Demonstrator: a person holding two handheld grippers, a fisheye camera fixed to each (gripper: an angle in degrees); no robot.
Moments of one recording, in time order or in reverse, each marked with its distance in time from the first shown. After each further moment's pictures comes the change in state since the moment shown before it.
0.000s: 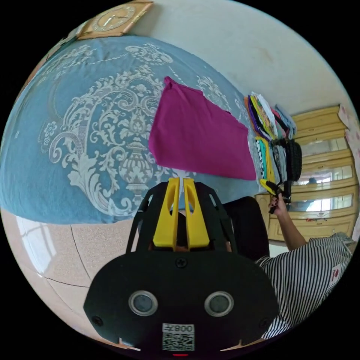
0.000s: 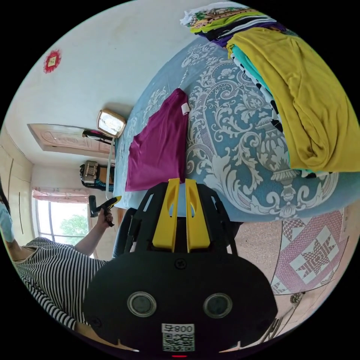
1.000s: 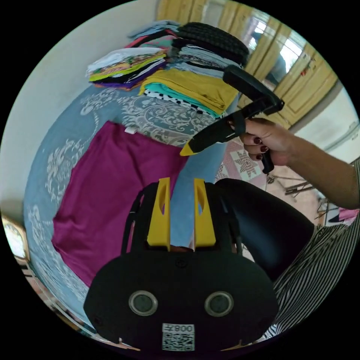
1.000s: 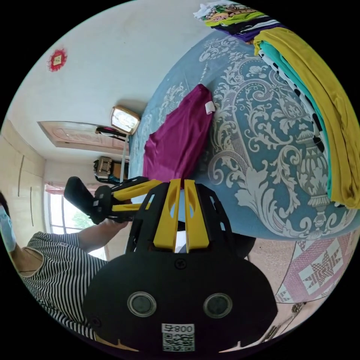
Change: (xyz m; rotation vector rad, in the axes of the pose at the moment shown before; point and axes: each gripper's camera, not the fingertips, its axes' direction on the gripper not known) left arm 0.704 0.054 0.445 -0.170 -0.239 1.043; right arm 0.012 0.016 0.077 -0.039 -0.159 -0.032
